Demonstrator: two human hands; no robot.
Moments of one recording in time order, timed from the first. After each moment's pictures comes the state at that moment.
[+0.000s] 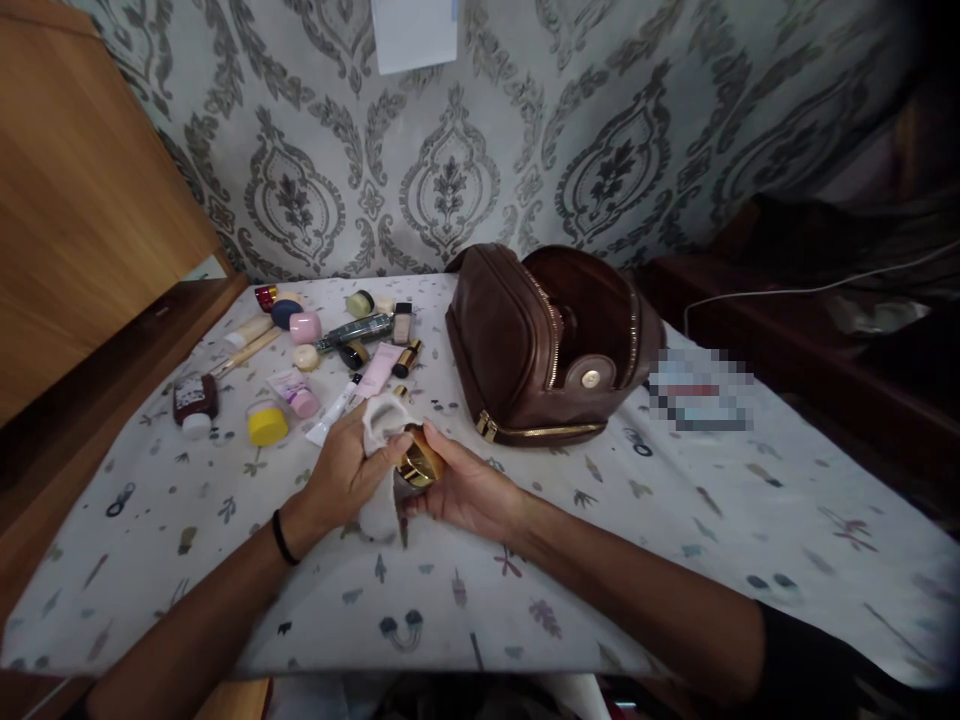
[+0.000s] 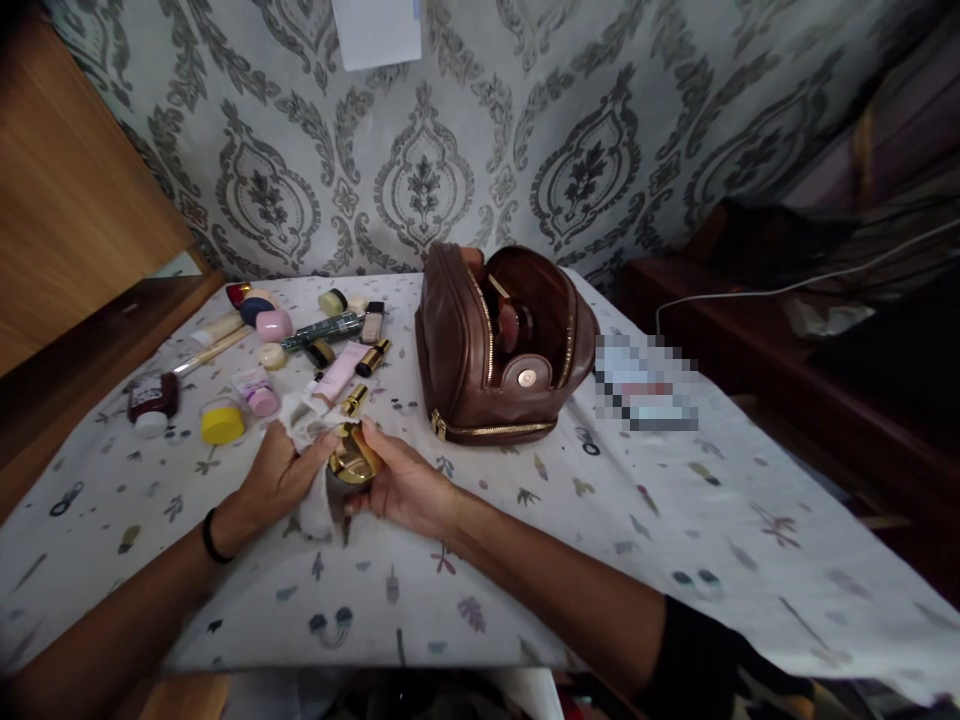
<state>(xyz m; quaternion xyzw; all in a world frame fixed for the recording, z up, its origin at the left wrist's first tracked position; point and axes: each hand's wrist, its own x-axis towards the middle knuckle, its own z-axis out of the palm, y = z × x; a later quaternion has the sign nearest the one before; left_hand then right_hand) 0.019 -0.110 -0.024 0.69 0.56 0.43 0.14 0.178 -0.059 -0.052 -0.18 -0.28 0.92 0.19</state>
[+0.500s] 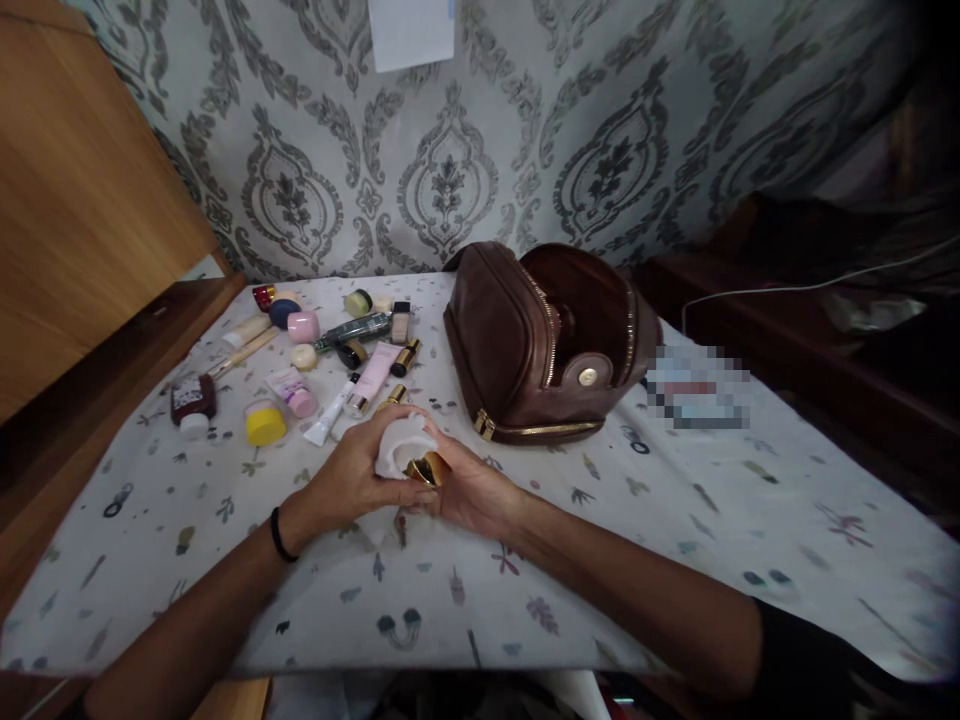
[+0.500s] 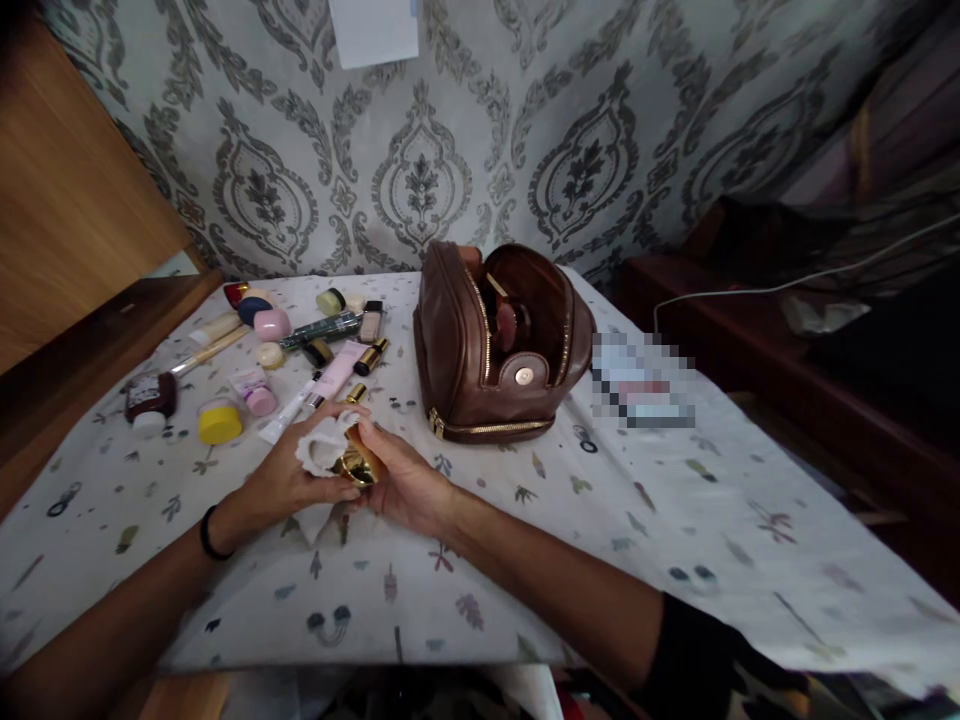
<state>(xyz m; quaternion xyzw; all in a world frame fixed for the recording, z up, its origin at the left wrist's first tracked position) 0.020 -0.108 -0.021 0.71 0.50 0.40 0.30 0.178 -0.059 -0.051 -0.16 -0.29 0.92 0.20</state>
